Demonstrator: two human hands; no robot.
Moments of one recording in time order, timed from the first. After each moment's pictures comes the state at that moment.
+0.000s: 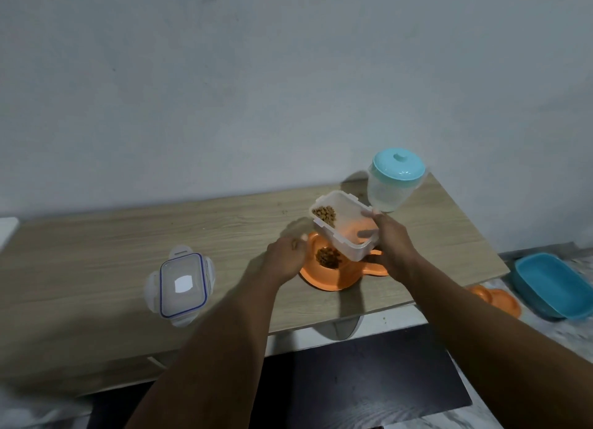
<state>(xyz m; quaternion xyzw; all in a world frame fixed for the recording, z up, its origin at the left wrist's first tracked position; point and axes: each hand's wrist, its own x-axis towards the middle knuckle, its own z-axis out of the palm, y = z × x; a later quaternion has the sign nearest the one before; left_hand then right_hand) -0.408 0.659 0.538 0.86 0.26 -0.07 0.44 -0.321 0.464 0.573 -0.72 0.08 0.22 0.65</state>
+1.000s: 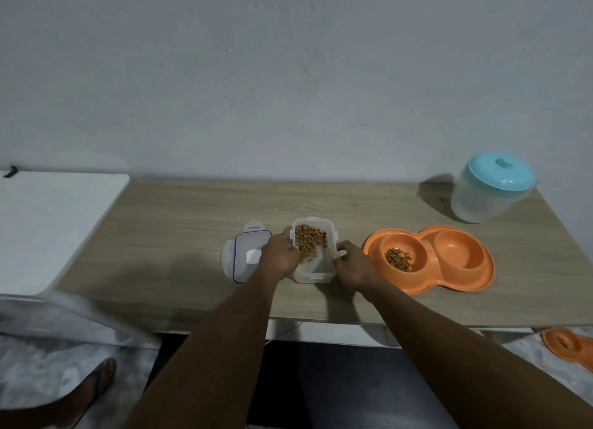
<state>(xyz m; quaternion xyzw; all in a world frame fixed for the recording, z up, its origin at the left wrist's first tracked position) -0.491 0.761 0.527 0.78 0.40 0.01 0.48 -0.402 0.611 0.517 -0.85 -0.16 0.34 0.38</state>
